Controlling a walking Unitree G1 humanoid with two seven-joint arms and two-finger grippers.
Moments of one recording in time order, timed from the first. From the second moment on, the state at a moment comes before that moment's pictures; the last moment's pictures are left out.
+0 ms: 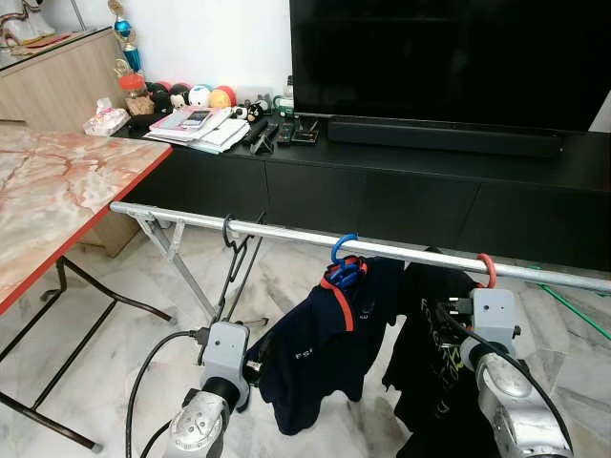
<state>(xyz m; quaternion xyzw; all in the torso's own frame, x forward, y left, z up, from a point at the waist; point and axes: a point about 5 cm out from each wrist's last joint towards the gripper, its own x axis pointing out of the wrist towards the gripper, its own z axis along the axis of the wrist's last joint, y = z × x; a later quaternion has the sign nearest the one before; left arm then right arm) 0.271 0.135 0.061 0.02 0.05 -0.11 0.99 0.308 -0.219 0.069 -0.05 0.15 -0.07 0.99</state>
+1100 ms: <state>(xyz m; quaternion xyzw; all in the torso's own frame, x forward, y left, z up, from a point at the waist) 0.270 0.135 0.060 0.02 0.05 -0.12 0.99 0.305 -0.224 0.055 -0.04 0.19 -0.07 0.98</state>
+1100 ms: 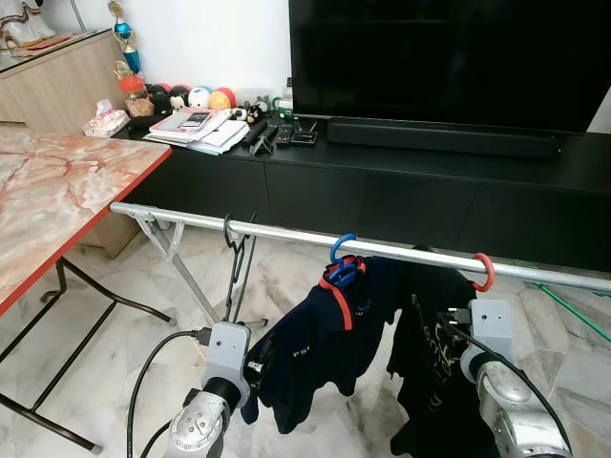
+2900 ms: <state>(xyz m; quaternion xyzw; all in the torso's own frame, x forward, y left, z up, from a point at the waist) 0.241 0.197 -0.021 0.02 0.22 0.00 0.97 0.261 -0.223 0.048 -0.03 0.12 -0.09 0.99</state>
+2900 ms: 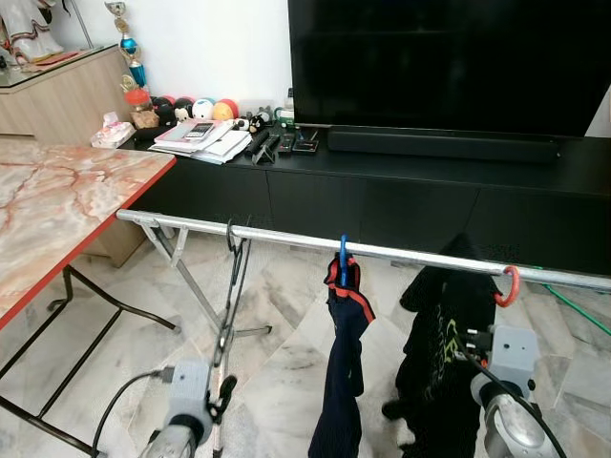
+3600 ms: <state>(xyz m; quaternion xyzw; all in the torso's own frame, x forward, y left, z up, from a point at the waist) 0.182 0.217 -0.075 0.02 0.40 0.07 0.91 0.240 -0.210 0.044 -0.04 0.08 -0.04 0.99</state>
